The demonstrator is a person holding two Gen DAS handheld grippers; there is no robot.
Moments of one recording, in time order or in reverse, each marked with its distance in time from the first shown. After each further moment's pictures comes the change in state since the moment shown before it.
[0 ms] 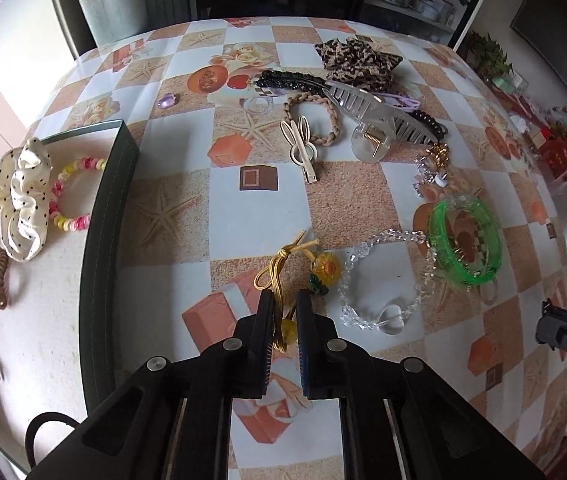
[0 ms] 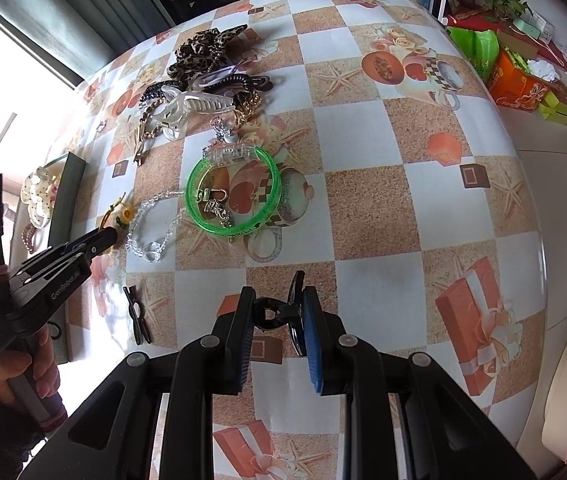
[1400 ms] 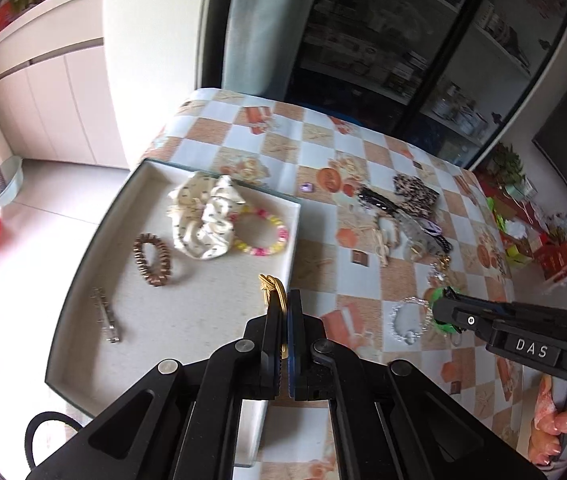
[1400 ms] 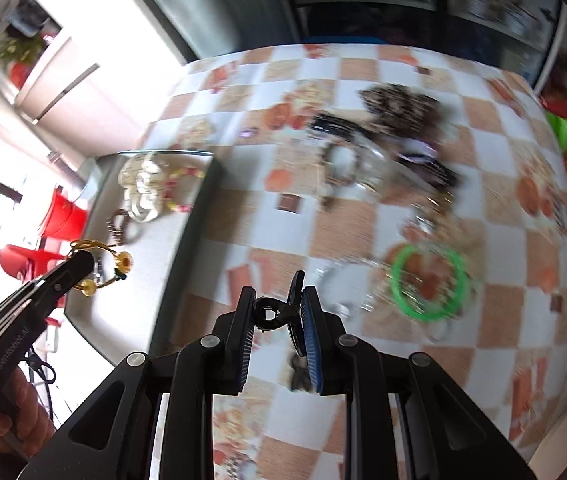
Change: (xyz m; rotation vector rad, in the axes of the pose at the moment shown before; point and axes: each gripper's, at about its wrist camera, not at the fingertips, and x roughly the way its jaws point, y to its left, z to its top) left arm -0.140 0.122 -0.027 -0.271 -0.217 -0.007; right arm -0.018 0.178 0.039 -0.299 -0.015 0.142
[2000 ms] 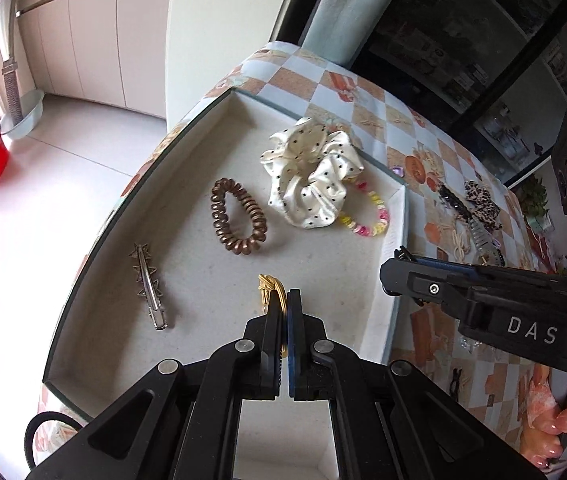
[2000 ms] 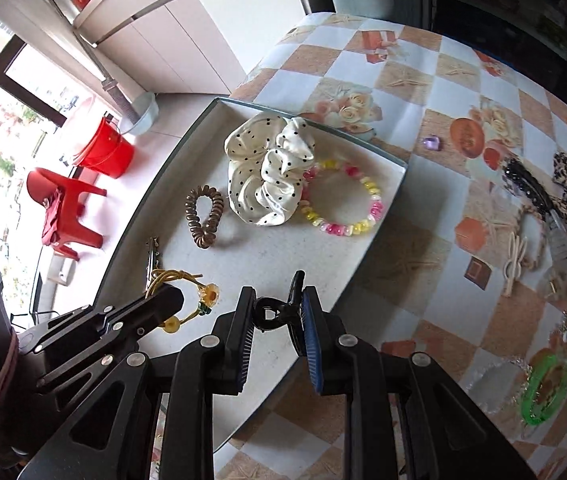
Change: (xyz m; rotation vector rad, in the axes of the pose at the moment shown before) left arm 0.051 0.096 -0.019 -0.183 0.082 0.016; right arm 0.102 0.120 0.040 -0.228 0.133 0.116
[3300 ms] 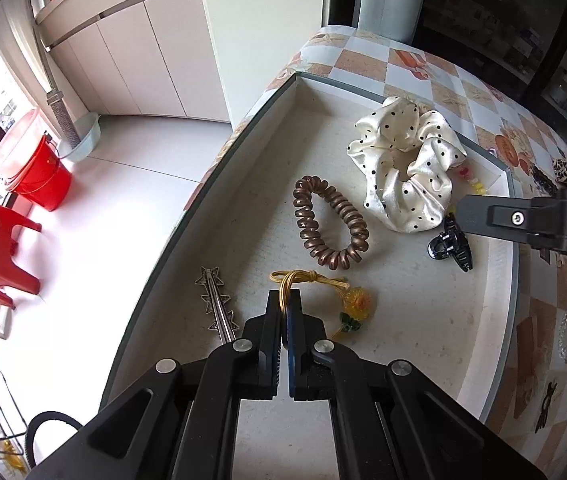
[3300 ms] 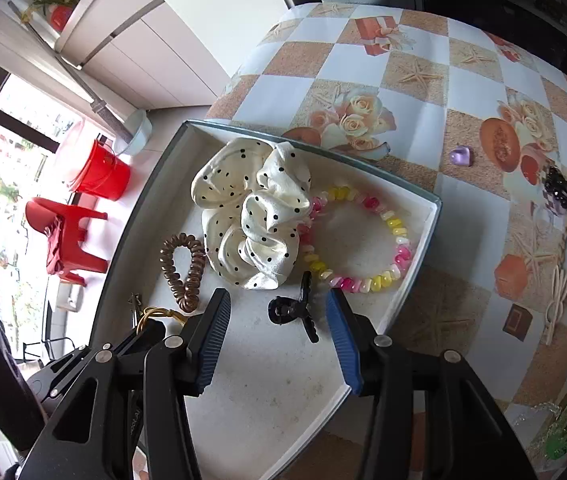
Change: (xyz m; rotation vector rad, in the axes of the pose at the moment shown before) left arm 0.033 0.009 0.013 0.073 0.009 0.313; right arm 0.026 -0.018 0.037 0.112 -0.046 0.042
